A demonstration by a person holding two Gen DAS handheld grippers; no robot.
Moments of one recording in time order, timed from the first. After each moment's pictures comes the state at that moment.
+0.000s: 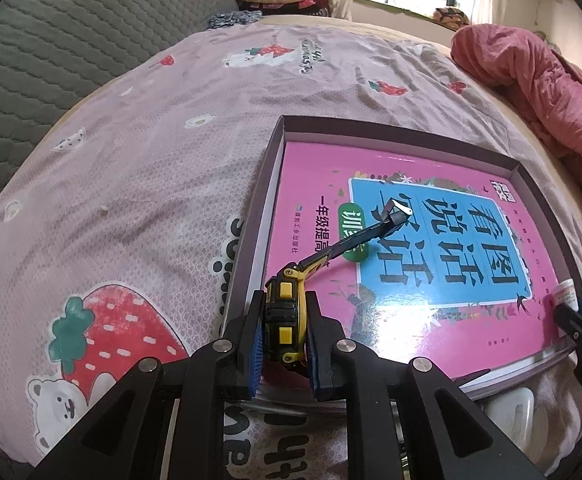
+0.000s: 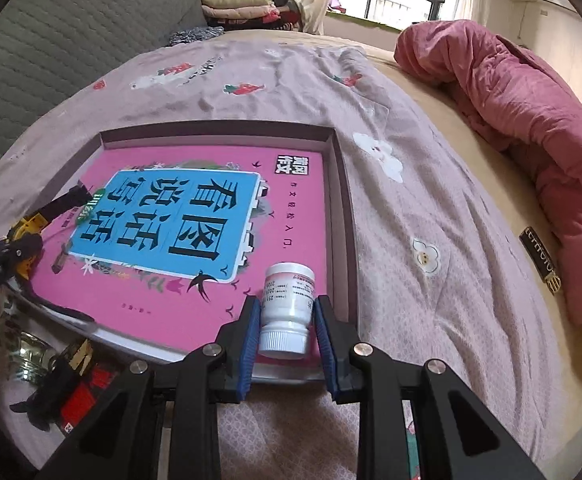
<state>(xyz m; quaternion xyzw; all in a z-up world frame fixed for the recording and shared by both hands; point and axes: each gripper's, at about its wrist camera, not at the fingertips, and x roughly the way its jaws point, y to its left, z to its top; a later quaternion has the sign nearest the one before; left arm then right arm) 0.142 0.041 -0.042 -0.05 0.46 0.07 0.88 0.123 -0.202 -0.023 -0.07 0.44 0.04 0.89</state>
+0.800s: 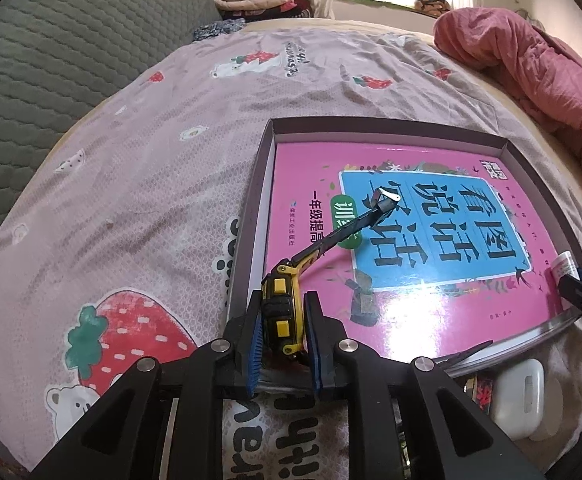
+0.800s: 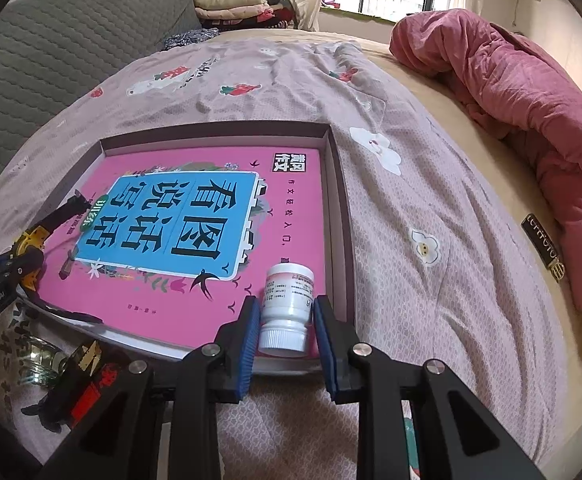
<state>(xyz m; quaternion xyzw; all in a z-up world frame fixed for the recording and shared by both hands) 0.130 0.033 -0.036 0.00 0.46 0.06 0.89 0.119 -0.207 -0.020 -0.04 0.45 0.04 0.89</state>
